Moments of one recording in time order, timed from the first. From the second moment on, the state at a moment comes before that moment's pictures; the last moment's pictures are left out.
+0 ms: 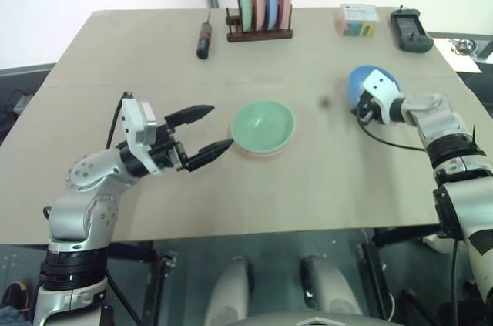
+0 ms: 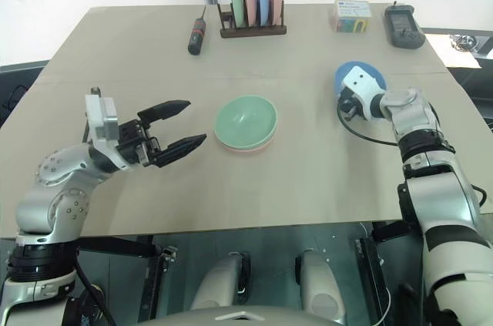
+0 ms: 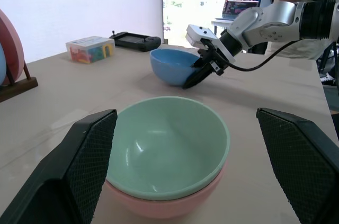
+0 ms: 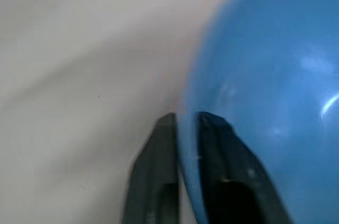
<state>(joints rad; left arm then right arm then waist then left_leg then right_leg) -0.21 0.66 0.24 -0.23 -0.65 0.28 -1.03 -1.09 -0.55 0.19 1.03 -0.14 0.10 0.85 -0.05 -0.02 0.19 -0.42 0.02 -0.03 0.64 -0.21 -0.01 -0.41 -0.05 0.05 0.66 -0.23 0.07</state>
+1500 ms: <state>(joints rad) -0.02 0.78 0.39 -0.20 -0.59 0.25 -1.06 -1.05 -0.43 0.27 -0.12 0.17 0.53 1.10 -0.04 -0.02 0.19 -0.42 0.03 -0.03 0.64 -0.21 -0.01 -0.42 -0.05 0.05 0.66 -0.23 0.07</state>
